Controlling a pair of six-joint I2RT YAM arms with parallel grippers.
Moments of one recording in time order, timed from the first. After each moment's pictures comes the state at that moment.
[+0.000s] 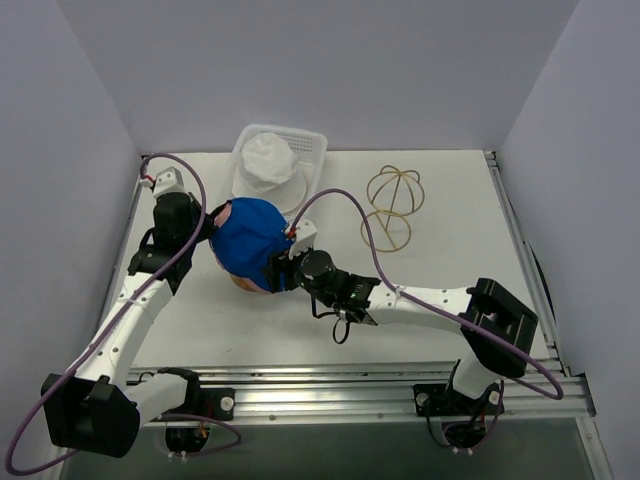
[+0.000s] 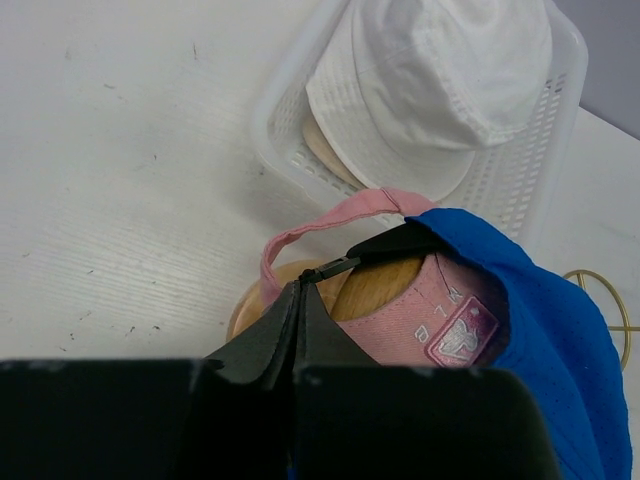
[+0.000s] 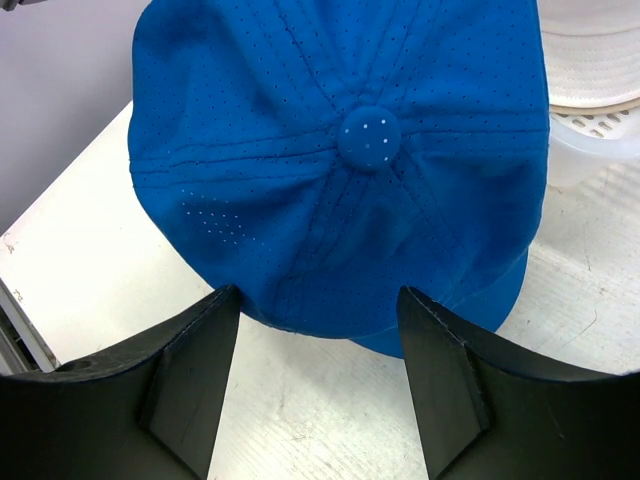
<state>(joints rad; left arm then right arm) -0.20 1.13 0.96 -0.27 -0.24 -0.54 1.07 1.60 0.94 0.40 0.29 0.36</state>
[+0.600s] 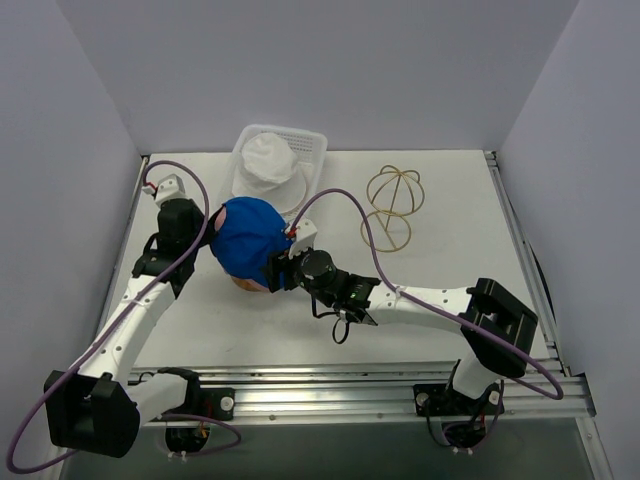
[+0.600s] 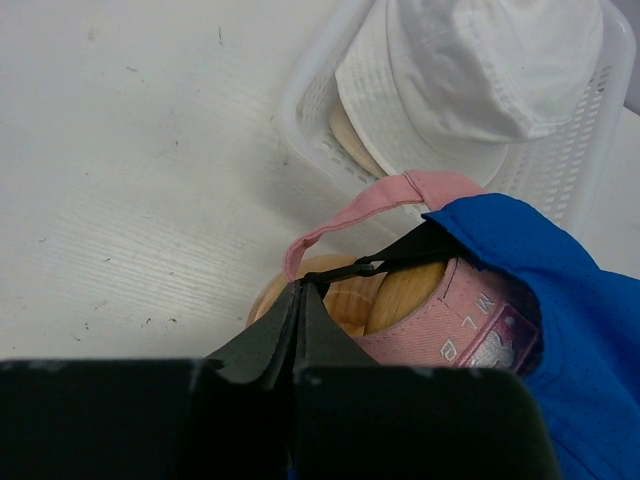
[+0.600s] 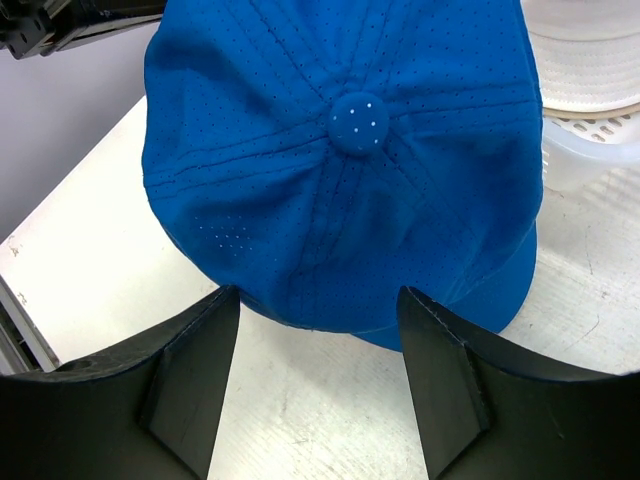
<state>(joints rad) -0.20 1.13 0.89 -0.23 -0.28 -0.54 1.07 1.60 0.94 0.41 0.29 0.36</state>
